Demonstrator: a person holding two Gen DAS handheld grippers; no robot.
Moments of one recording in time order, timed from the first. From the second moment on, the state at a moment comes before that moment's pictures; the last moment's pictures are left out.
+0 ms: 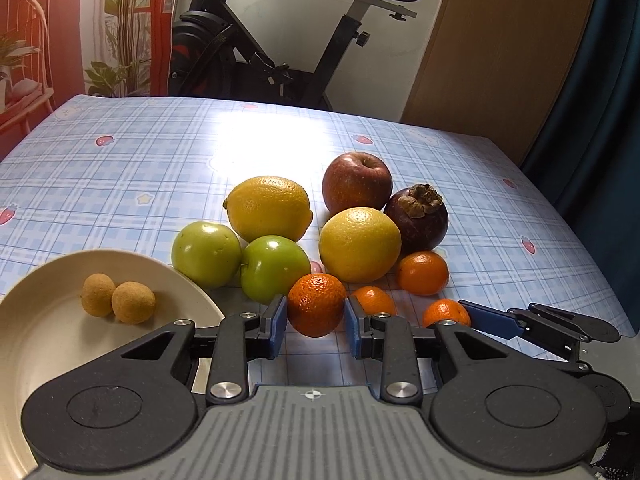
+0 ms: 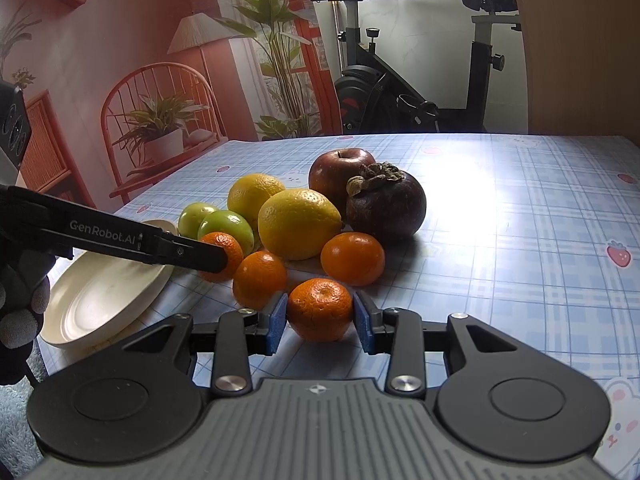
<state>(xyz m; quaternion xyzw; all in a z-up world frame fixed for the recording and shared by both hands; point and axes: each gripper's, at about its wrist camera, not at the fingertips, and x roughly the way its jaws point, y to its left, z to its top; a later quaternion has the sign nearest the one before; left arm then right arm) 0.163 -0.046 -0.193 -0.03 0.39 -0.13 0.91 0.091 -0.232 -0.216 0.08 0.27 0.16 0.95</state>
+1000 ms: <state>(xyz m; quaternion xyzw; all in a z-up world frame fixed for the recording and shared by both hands) 0.154 0.089 -0.128 -0.08 0.37 -0.06 0.92 0.126 -0.139 -0.160 -0.02 0.24 0.23 0.94</state>
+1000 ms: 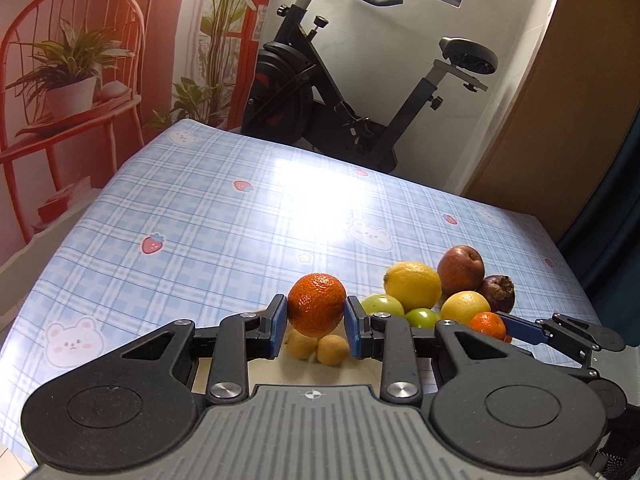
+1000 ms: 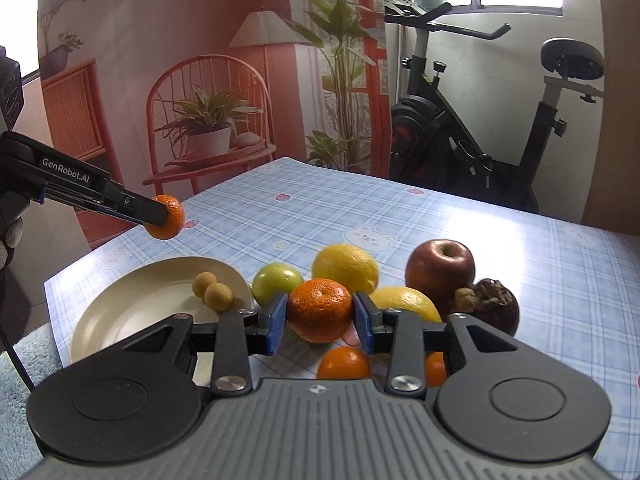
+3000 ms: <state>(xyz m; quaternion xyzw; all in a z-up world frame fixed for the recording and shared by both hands) 0.166 0.052 -0.147 -0.05 0.35 -0.08 0.93 0.125 -0.138 -0.185 -0.04 0.23 0.20 0.95</state>
